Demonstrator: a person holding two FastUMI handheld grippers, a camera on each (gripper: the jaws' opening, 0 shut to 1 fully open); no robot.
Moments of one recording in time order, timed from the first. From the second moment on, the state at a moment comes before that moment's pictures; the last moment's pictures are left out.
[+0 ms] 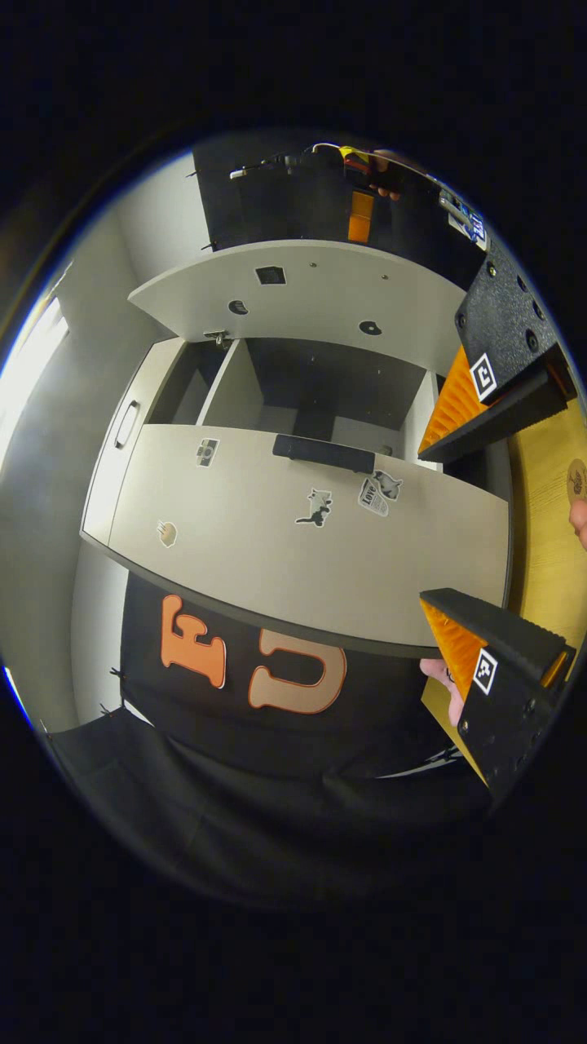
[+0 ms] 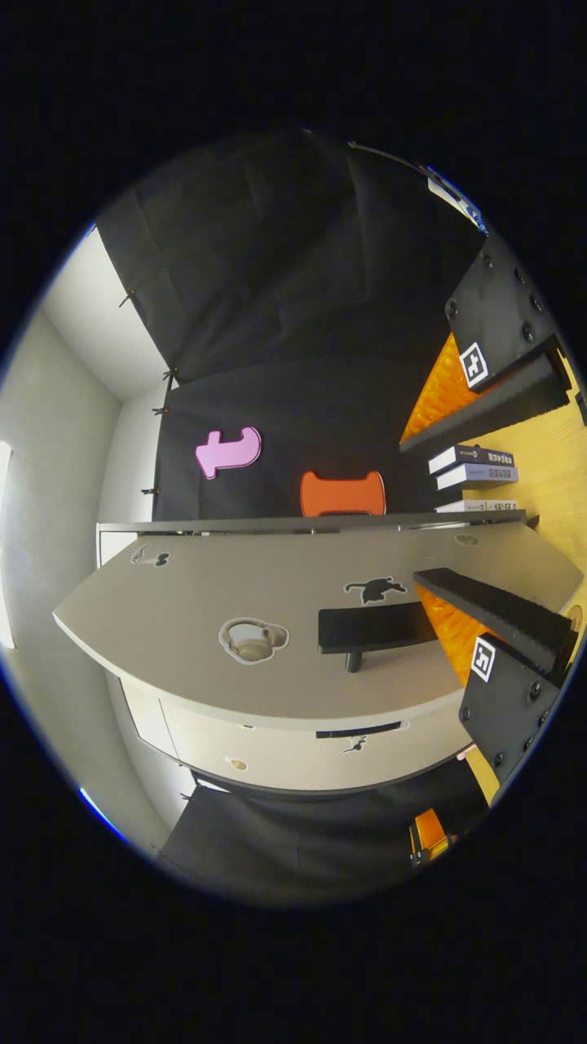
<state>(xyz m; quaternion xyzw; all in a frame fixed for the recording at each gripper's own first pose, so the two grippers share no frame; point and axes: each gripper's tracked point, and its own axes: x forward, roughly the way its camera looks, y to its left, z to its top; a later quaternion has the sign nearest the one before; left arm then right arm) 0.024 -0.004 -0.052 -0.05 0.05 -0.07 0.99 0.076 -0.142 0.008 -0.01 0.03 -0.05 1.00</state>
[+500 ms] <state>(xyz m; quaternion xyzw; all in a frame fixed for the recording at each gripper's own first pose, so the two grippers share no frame) 0.014 0.019 -0.045 -0.04 0.05 -0.04 1.00 0.114 -0.053 -0.011 0.00 0.04 0.05 1.00</state>
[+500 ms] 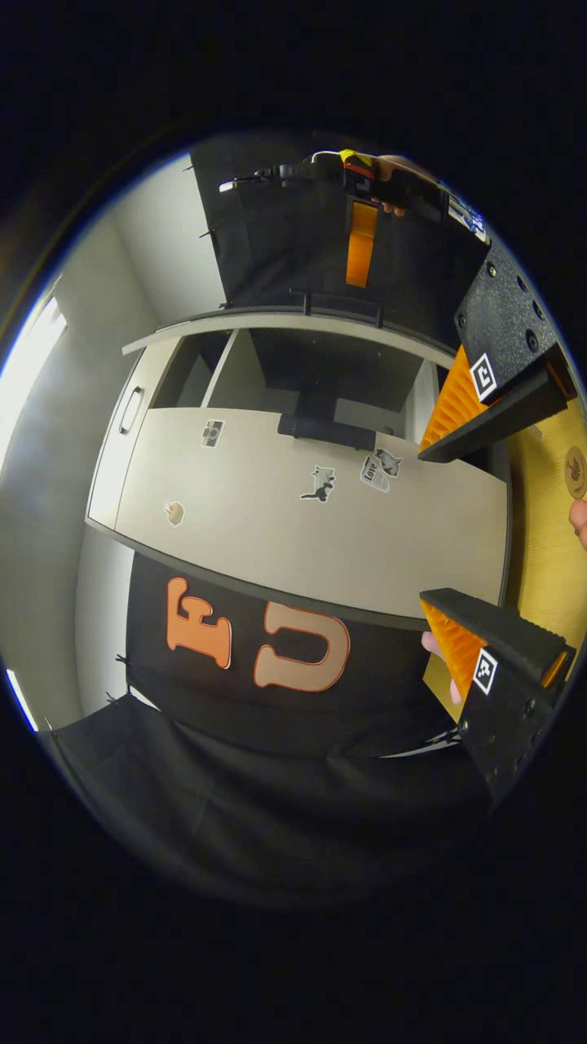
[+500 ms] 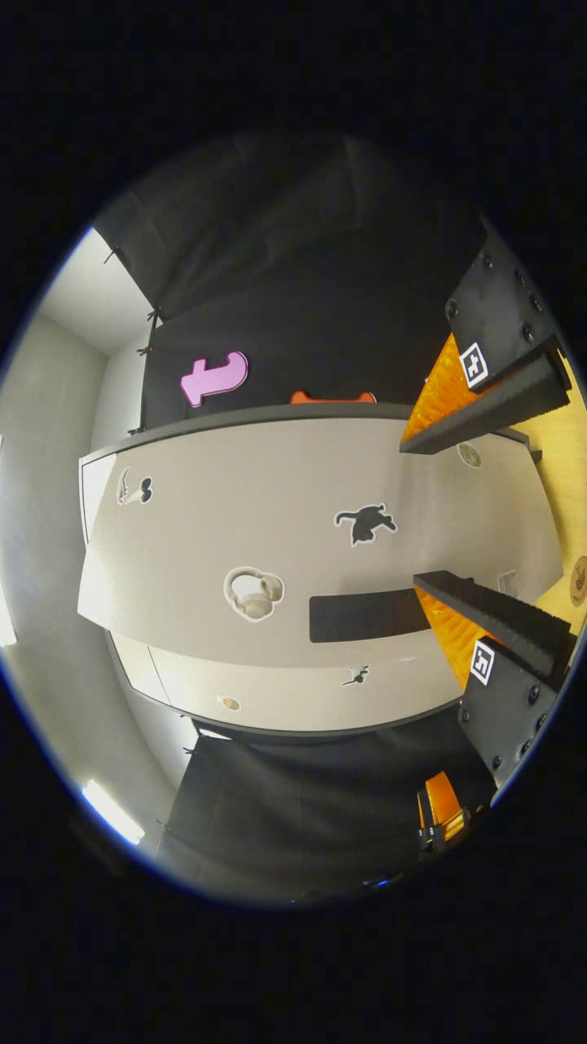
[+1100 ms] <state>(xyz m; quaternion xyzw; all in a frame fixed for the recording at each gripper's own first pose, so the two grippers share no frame) 0.006 0.039 -0.042 -0.04 0.05 -0.02 1.00 0.155 -0.018 -0.031 0.01 0.06 0.07 1.00</state>
